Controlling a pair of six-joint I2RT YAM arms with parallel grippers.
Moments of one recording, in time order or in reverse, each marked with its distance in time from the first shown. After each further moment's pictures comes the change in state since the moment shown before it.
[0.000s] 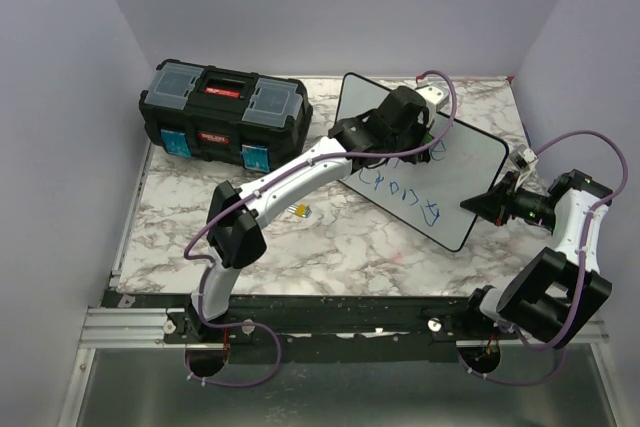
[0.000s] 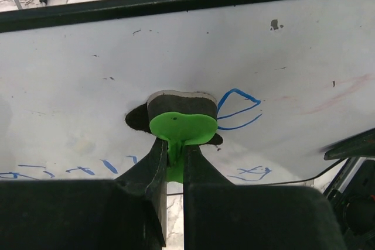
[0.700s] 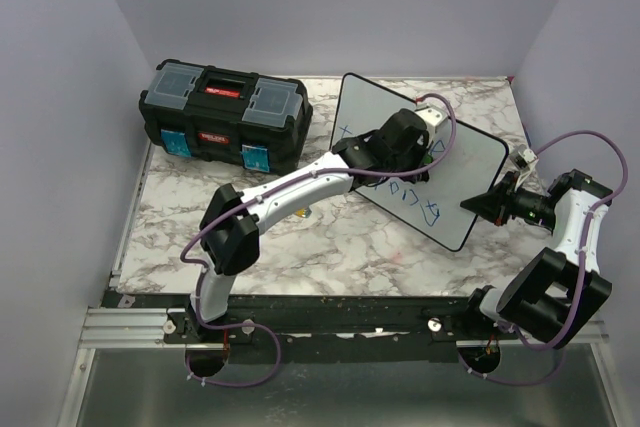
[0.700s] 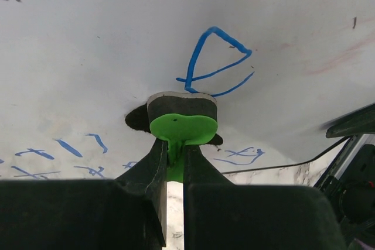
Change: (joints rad) left arm -0.044 -0.069 -0.240 0.151 -0.014 -0.050; right arm 0.000 0.000 0.000 0.004 0.001 0.005
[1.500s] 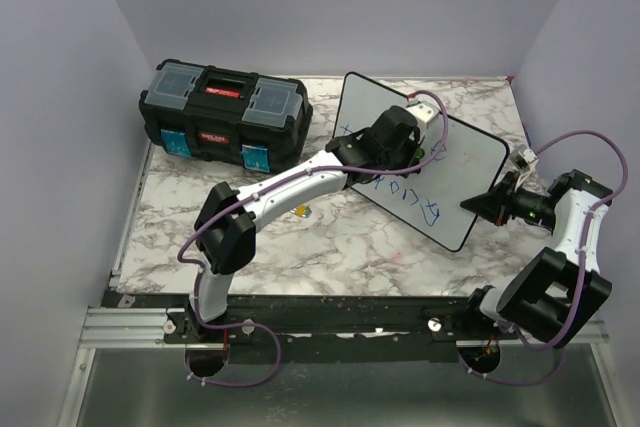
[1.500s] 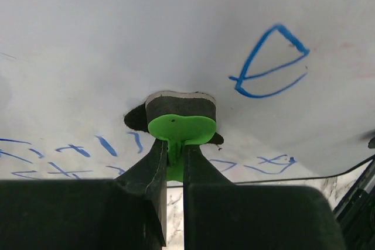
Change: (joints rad) left arm 0.039 -0.014 -0.021 0.028 -0.016 0.043; right arm 0.000 0.000 0.000 -0.004 -0.001 -0.005
